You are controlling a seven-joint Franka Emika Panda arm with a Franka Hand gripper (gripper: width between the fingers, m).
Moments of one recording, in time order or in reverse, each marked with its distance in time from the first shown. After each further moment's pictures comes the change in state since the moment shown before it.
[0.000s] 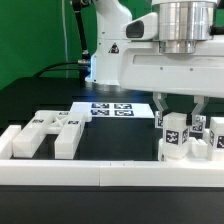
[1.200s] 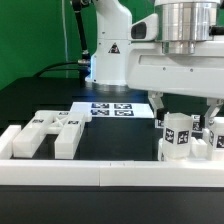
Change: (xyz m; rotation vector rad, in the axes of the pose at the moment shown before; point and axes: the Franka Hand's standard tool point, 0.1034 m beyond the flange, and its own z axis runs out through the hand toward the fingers) arm -0.001 -0.002 0.000 0.005 -0.003 -0.108
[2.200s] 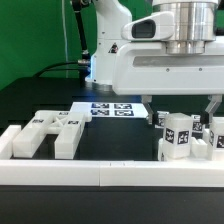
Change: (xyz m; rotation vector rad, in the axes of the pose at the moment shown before) arm 0.004 0.004 0.000 -0.012 0.008 -0.735
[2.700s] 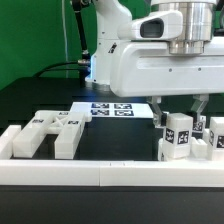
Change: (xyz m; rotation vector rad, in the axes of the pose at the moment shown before) arm 0.000 0.003 0.000 -0.009 -0.002 -0.176
